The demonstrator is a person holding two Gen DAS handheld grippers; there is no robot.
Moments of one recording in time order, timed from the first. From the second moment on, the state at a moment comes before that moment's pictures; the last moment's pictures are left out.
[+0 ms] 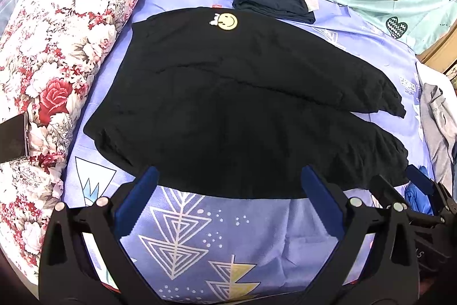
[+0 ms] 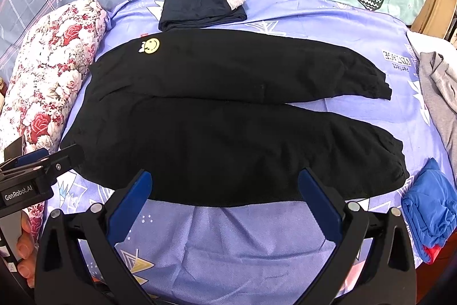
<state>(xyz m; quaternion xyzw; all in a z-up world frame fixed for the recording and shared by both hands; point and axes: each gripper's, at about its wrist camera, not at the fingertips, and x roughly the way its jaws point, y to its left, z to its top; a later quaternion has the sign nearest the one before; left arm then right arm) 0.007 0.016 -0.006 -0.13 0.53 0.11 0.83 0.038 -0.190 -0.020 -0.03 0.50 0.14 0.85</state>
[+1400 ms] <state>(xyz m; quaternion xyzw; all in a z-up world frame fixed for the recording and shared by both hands) 0.010 0.019 -0.009 -0.13 0.53 0.12 0.83 0.044 -0.185 -0.025 -0.03 0.50 0.15 0.85</state>
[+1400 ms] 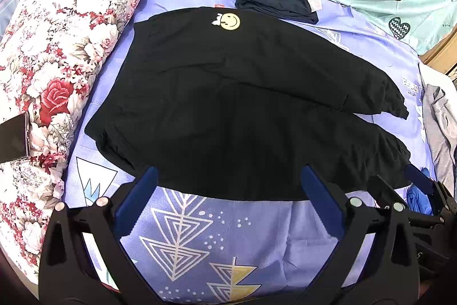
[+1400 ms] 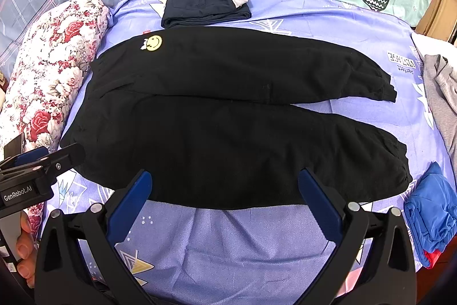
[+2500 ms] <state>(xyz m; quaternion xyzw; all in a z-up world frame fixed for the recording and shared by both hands) -0.008 0.227 -0.152 -0.33 0.60 0.19 0.70 0.066 -0.321 -0.131 0.26 0.65 -0.02 0.72</state>
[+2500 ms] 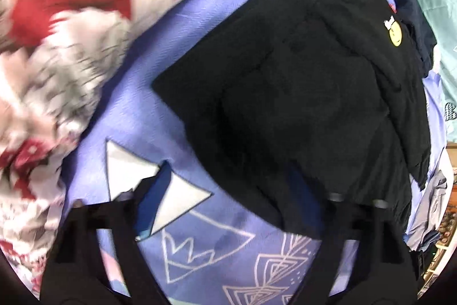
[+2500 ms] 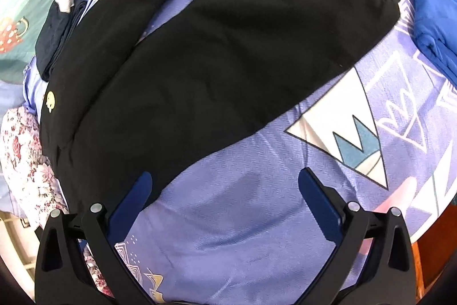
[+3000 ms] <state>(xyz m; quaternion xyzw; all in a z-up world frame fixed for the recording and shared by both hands) 0.021 0.204 -0.132 -0.29 0.57 0.19 0.75 0.086 -0.451 -0.147 0.29 0.56 -0.16 0.76</state>
